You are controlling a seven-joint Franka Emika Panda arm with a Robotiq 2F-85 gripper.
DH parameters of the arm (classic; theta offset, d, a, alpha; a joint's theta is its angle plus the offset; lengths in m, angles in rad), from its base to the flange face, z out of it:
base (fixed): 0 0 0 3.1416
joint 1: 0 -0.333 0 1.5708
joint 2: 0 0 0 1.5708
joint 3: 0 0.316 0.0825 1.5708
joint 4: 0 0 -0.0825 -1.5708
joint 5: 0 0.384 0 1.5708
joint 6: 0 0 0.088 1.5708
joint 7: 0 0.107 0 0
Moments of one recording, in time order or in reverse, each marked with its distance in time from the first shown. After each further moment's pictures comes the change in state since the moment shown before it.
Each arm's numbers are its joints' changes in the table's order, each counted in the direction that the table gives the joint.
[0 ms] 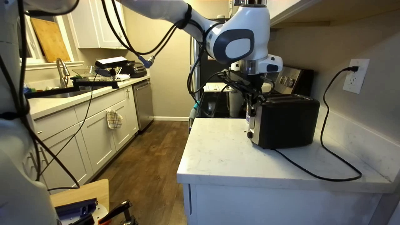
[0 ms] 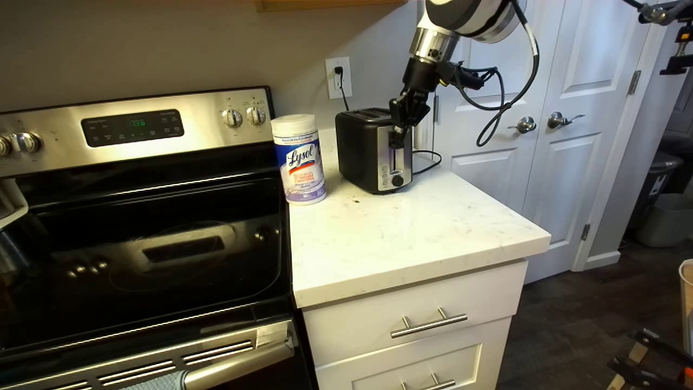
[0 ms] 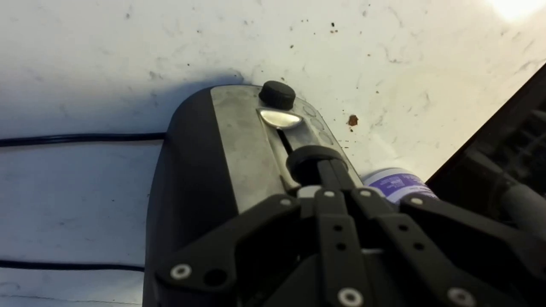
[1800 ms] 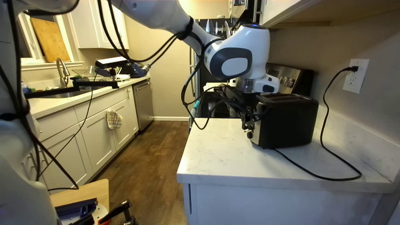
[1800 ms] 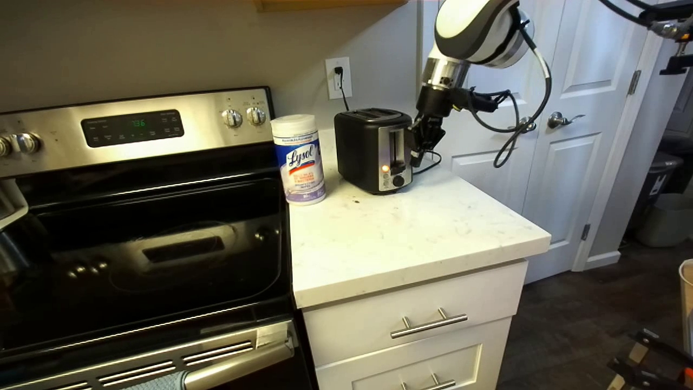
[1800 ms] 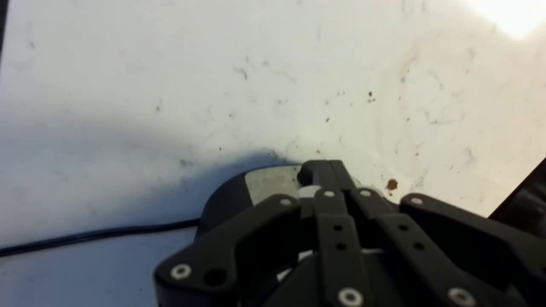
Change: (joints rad) arm 0.057 -0.002 0.035 -0.116 0.016 0.015 0.002
